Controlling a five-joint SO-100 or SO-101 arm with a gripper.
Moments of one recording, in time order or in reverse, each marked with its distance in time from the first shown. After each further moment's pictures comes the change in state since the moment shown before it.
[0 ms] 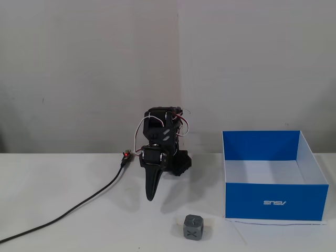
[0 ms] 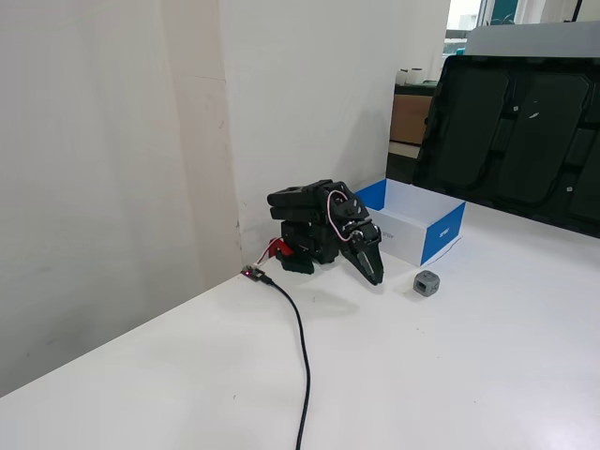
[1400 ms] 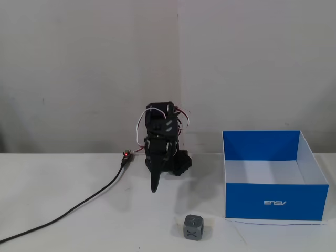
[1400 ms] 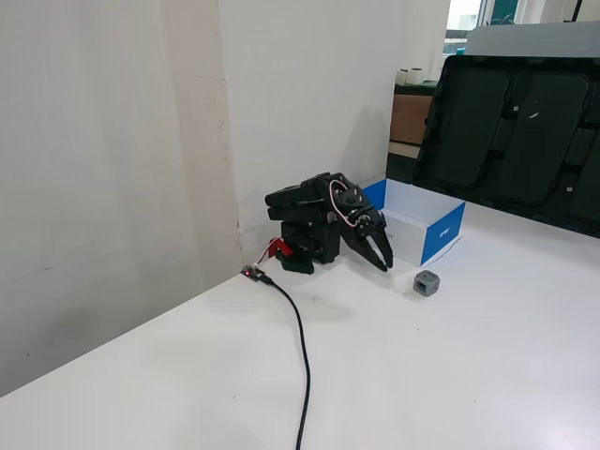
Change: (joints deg) arm -4.7 -7.7 -9.6 -2.5 -6.5
